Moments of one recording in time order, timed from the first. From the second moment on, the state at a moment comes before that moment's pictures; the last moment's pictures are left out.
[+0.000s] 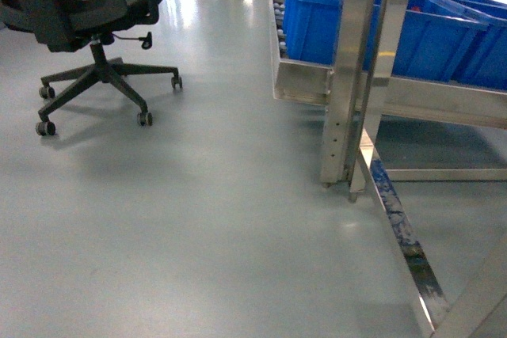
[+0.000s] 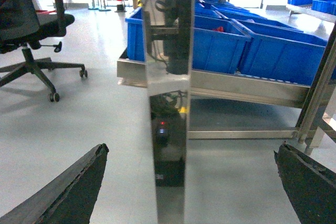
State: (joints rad) left arm 0.00 0.01 0.01 -0.01 0.00 0.00; right arm 0.00 0.00 0.01 0.00 0.00 0.00
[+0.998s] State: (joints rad) left arm 0.00 0.01 0.01 0.00 0.00 0.00; right arm 0.00 0.00 0.01 -0.01 0.00 0.00
